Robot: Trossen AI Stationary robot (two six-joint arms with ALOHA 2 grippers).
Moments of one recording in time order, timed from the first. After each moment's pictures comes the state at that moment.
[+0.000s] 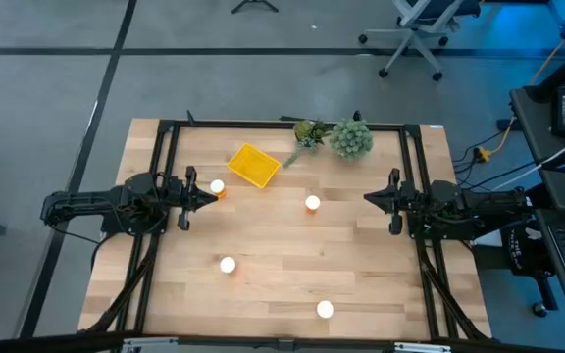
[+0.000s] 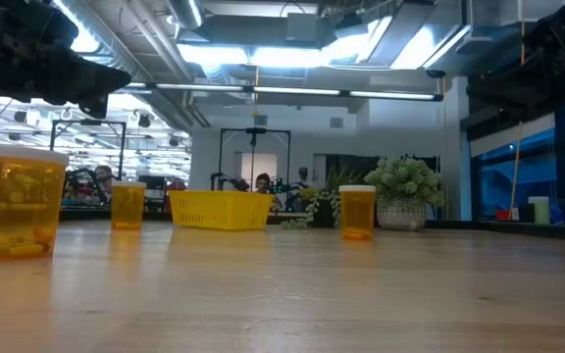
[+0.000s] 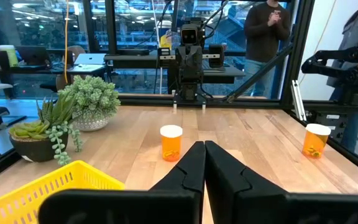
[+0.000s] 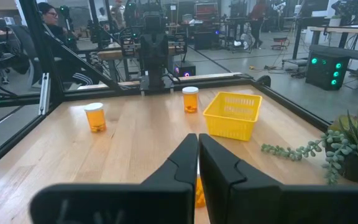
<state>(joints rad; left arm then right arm) 0.10 0.02 0.01 0.03 0.08 -0.04 0.09 0.00 0.07 -0.10 0.21 0.07</state>
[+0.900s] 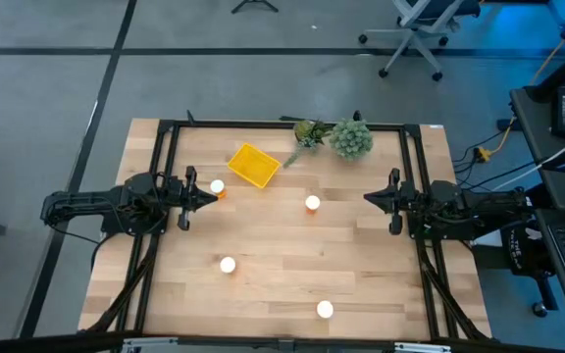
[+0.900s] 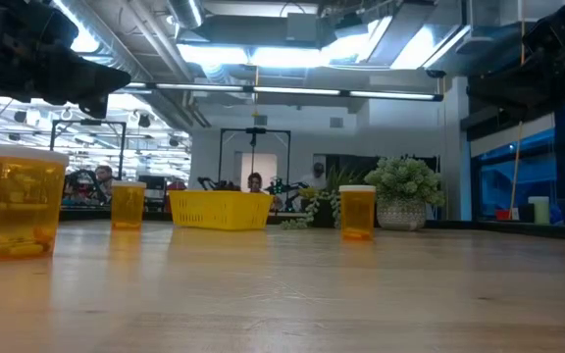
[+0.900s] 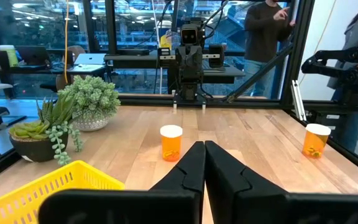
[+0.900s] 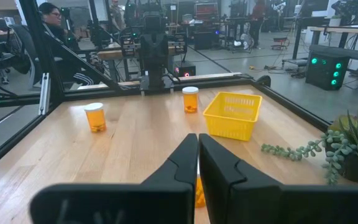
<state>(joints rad) 0.10 0.02 0.01 0.03 0.08 -0.04 0.09 0.00 0.07 -0.10 0.21 0.07</state>
